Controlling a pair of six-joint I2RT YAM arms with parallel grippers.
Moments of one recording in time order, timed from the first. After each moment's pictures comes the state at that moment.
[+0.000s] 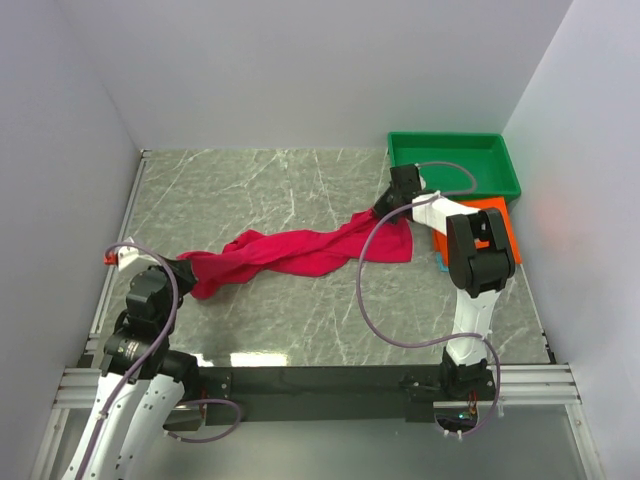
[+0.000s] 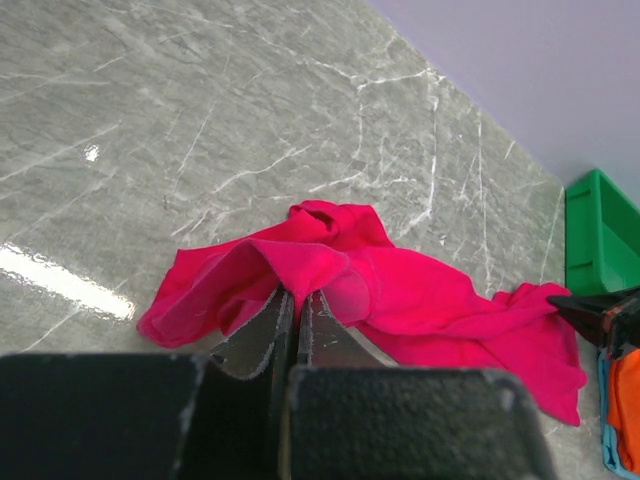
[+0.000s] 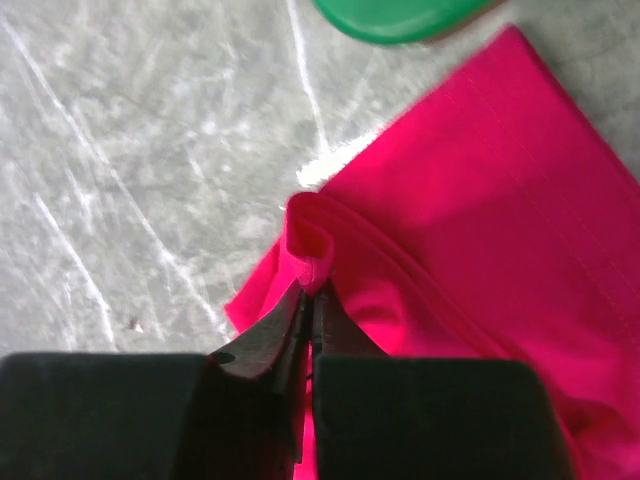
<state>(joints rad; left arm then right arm) -0.23 0.33 0.54 -0.52 -0.38 -0.72 0.22 1.99 1.30 -0.18 -0.04 0.87</state>
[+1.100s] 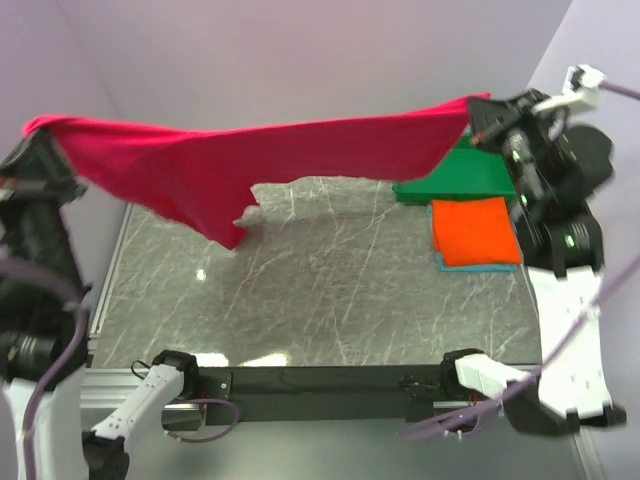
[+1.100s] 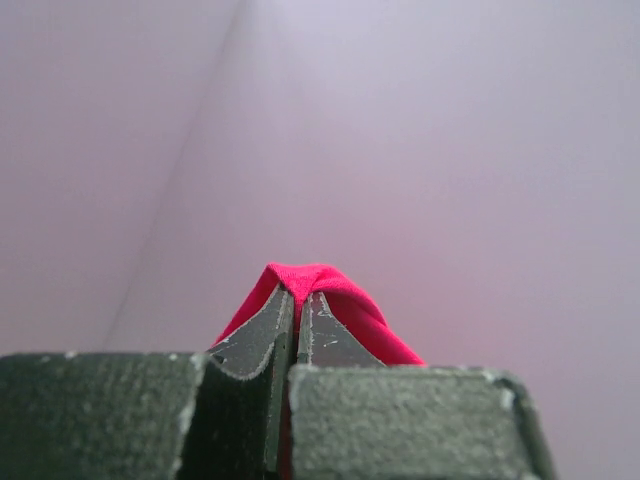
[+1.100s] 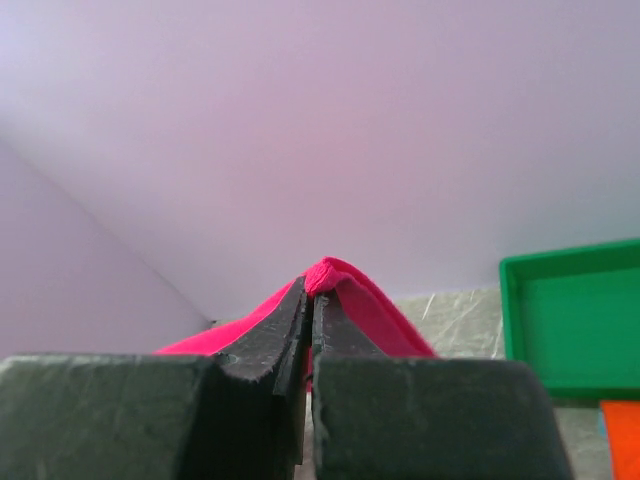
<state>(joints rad) -0.20 0.79 1.59 -0.20 -0.49 -0.28 0.14 1.15 1.76 -0.44 0.00 0.50</state>
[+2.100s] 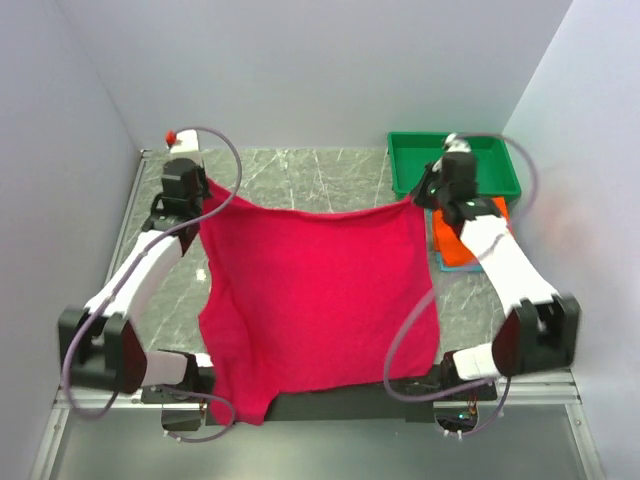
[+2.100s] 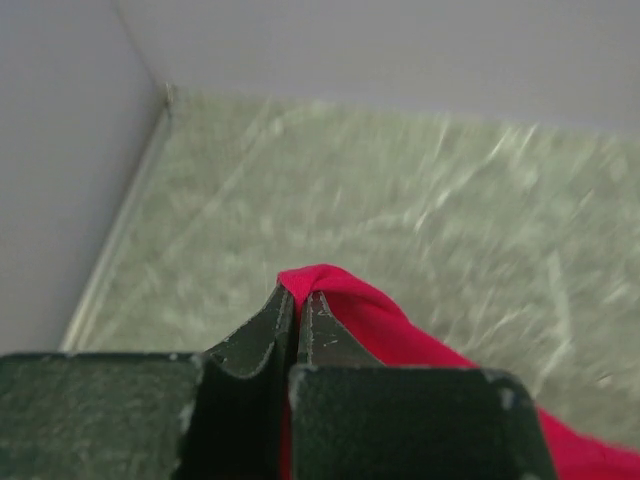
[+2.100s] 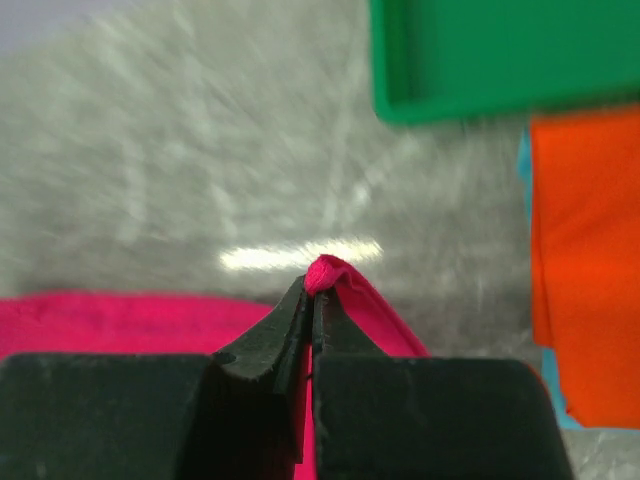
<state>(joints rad) -0.17 1.26 1.07 -0.01 -0.37 -0.04 0.14 1.32 1.19 -0.36 -0.03 0.39</state>
